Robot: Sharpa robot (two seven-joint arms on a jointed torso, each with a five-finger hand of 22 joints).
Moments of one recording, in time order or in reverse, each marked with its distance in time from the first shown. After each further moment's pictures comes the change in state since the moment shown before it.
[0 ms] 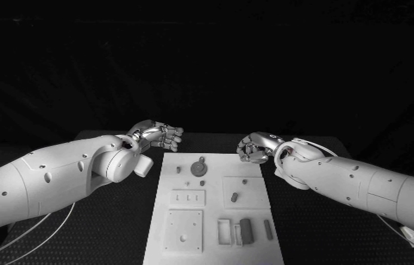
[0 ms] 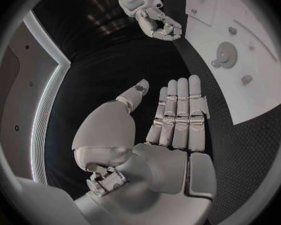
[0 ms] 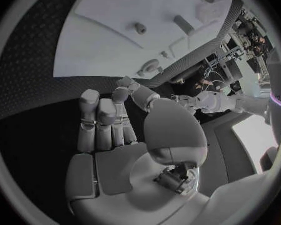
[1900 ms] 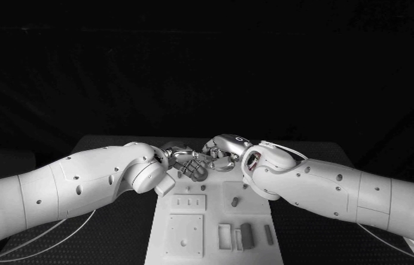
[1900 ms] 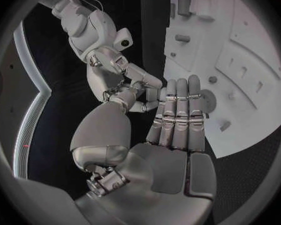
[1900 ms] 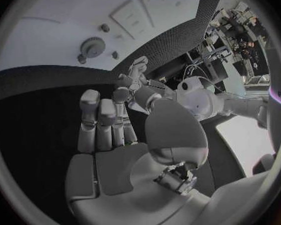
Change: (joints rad) left arm -0.005 0.093 -0.008 0.082 -0.204 0.048 -0.323; left_hand -0.085 -0.016 -0.024 0.078 0.000 0.011 0.004 -0.036 -0.021 0.021 -0.011 -0.019 0.037 0.009 -0.002 0.005 0.074 0.005 0.011 -0.003 0.016 0.046; right arm 0.024 0.062 0.043 0.294 -0.116 -0.013 -0.207; right_hand -0.012 -0.012 0.014 0.003 0.000 0.009 -0.004 0.011 -0.002 0.006 -0.006 0.000 -0.004 0.007 -0.007 0.000 -0.003 0.002 0.011 -0.004 0.000 0.000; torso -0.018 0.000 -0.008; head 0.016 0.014
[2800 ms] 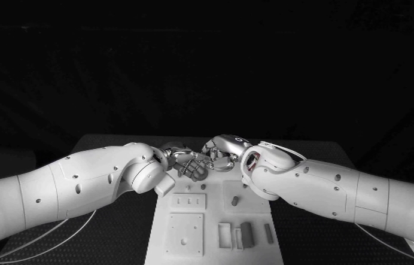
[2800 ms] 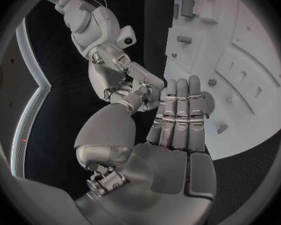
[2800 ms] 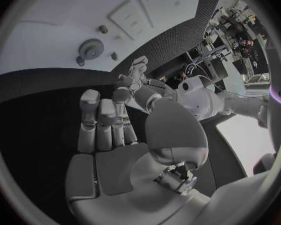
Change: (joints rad) left arm -0.004 -0.003 -0.004 -0.002 0.046 -0.002 0.007; left_hand 0.028 0.104 0.001 -0.032 0.000 -0.003 0.001 -0.006 -0.003 -0.002 0.002 -0.008 0.017 0.000 0.000 -0.015 0.017 0.007 -0.004 0.004 -0.010 0.013; right arm -0.011 0.004 0.003 -0.005 0.008 -0.001 0.002; right_hand -0.003 -0.003 0.002 -0.003 0.000 0.000 0.000 0.000 0.000 0.000 0.000 0.000 -0.001 -0.001 0.001 0.000 -0.001 0.000 0.005 -0.002 0.000 0.000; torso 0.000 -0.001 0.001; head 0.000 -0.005
